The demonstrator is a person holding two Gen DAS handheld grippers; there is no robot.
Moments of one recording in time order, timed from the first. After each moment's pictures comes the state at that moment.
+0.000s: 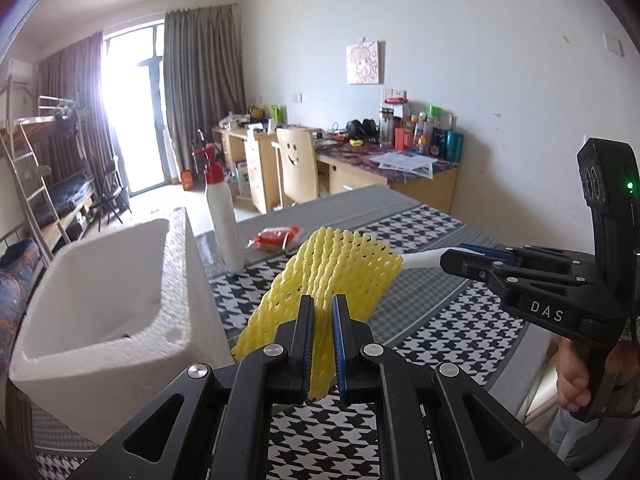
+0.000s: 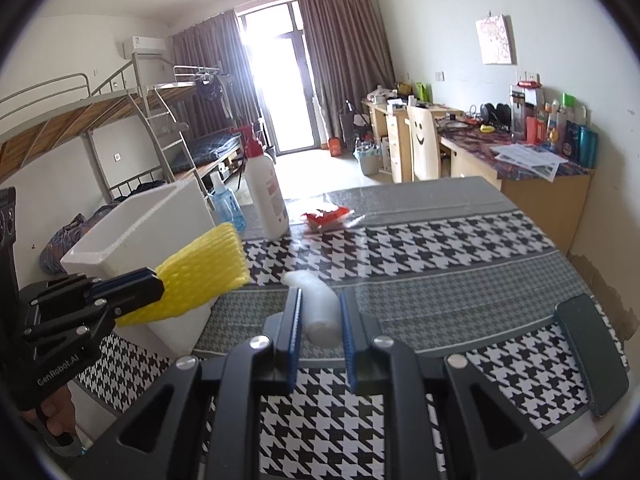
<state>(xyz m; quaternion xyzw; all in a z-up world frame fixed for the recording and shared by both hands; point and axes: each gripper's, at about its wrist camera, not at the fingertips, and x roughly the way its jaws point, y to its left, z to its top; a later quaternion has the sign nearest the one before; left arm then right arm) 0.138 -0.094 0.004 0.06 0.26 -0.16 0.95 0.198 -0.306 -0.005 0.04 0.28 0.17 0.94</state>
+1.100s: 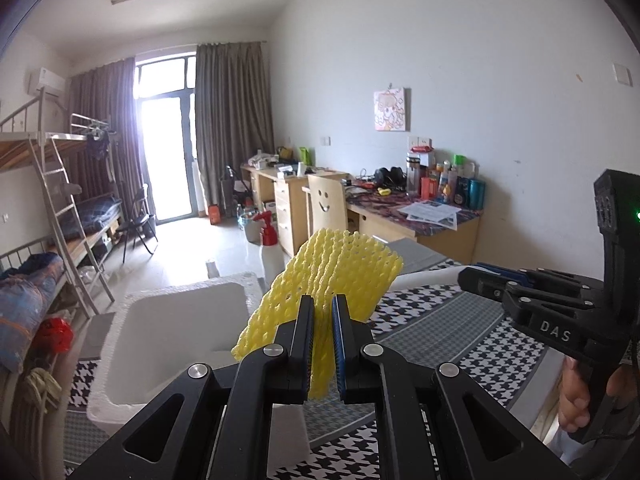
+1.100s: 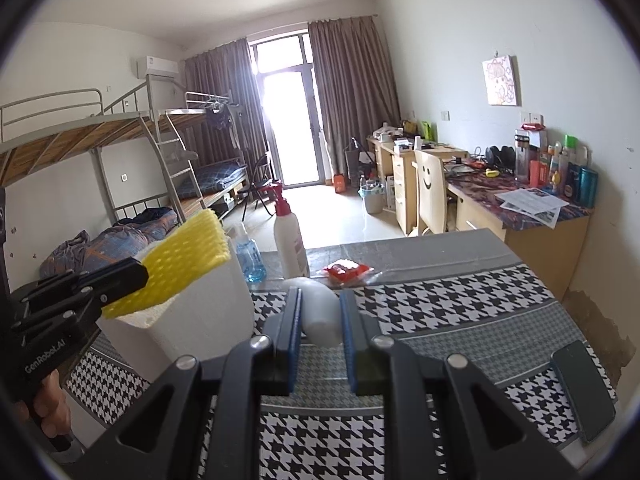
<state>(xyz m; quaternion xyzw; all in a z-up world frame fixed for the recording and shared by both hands) 0.131 -0.059 0.051 0.04 0.19 -0.12 0.97 0.187 -0.278 0.039 0.04 0.22 0.18 0.96</state>
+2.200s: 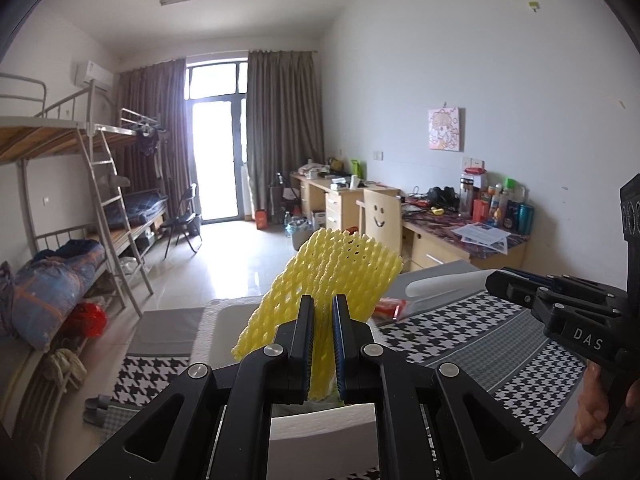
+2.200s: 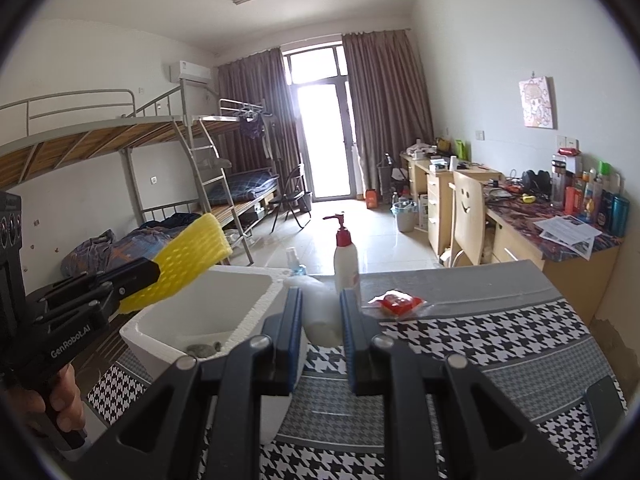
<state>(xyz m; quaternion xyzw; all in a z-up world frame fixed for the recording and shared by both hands) 0.134 0.001 0.058 0.01 0.17 -0.03 0.98 0.199 -0.228 0.063 0.02 0.19 0.24 0.95</state>
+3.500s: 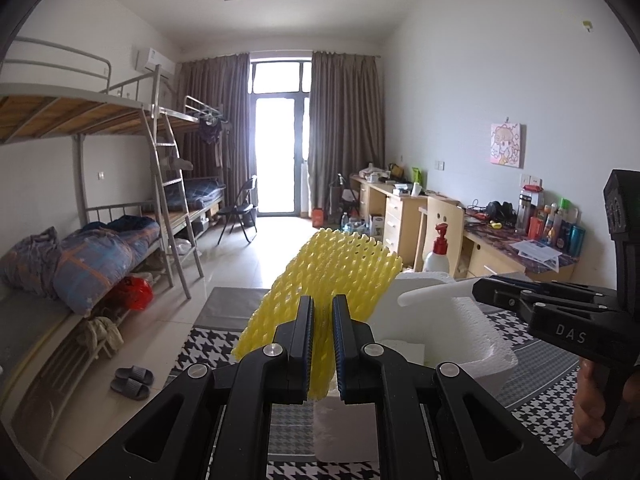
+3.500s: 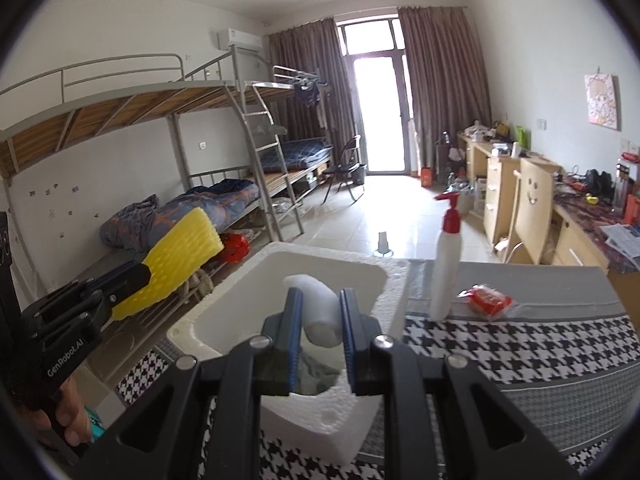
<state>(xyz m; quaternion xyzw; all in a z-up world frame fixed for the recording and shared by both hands) 0.113 0.060 0.043 -0.02 0.16 0.07 0.98 0.220 -0.138 0.053 -0.01 0.24 0.33 0.91</state>
